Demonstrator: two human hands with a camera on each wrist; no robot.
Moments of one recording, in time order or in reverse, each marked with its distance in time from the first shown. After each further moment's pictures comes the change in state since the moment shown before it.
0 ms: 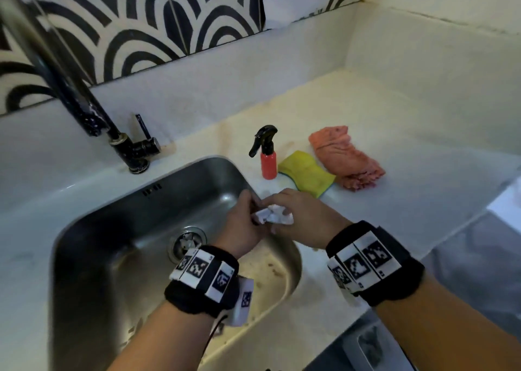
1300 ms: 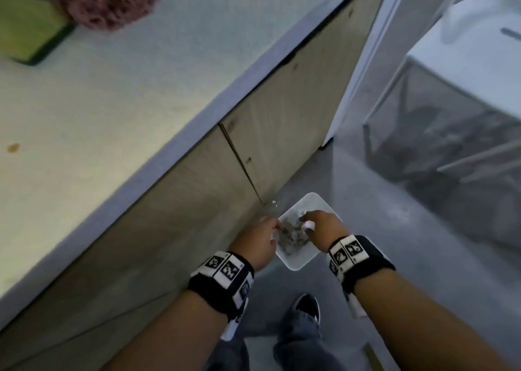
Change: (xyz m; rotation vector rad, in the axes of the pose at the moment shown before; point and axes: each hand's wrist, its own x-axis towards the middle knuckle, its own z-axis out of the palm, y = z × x) left_hand -0.079 -0.049 0.426 0.445 -0.675 -0.099; right_hand -0.241 0.417 0.200 0.211 -0.148 0.790
